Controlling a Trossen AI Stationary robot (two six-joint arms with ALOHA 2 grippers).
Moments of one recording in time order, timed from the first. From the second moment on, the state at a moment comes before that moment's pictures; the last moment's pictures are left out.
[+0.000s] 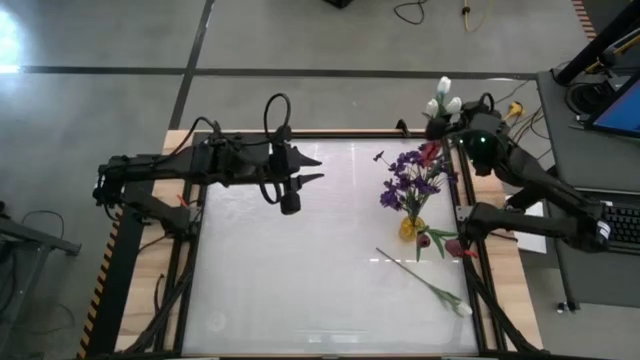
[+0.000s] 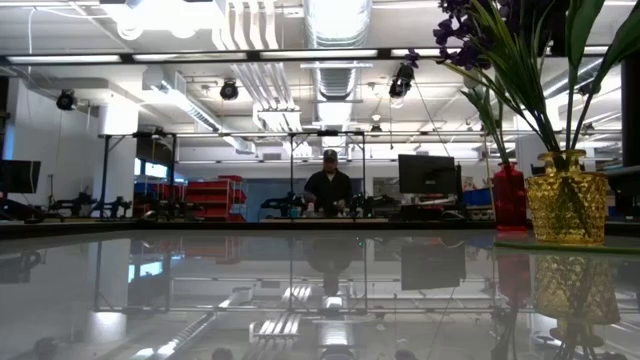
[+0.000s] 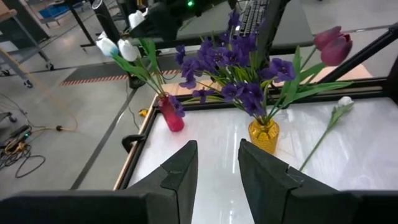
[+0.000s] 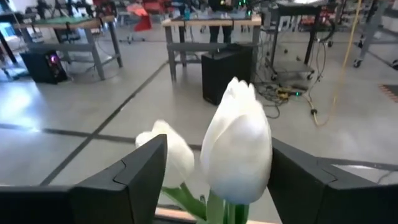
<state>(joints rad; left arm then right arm) 0.00 1.39 1.52 -0.49 -0.21 0.15 -0.61 0.76 0.88 -0.36 0.73 0.22</state>
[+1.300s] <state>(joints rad) -0.17 1.51 1.52 -0.36 -0.06 0.18 -0.55 0.77 1.23 -0.42 -0.36 0.35</state>
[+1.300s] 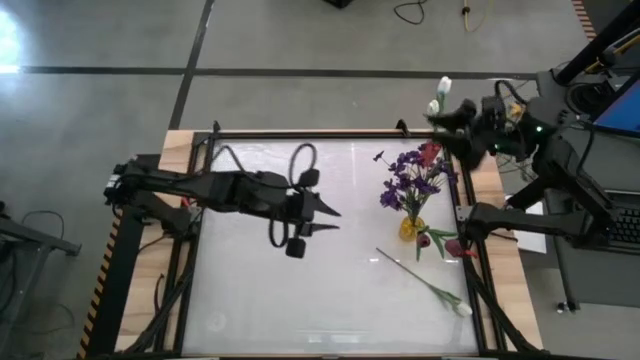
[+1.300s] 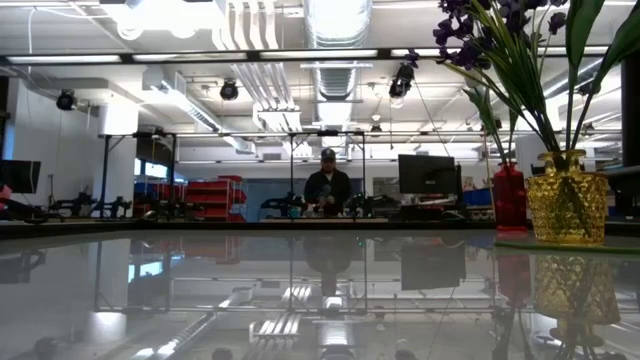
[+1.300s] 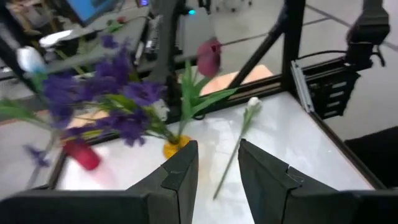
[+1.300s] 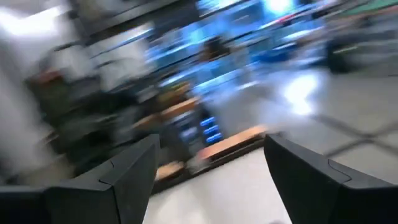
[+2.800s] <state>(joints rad) -0.18 1.68 1.52 -0.37 -0.04 0.27 1.07 1.25 1.25 -0.38 0.33 1.09</state>
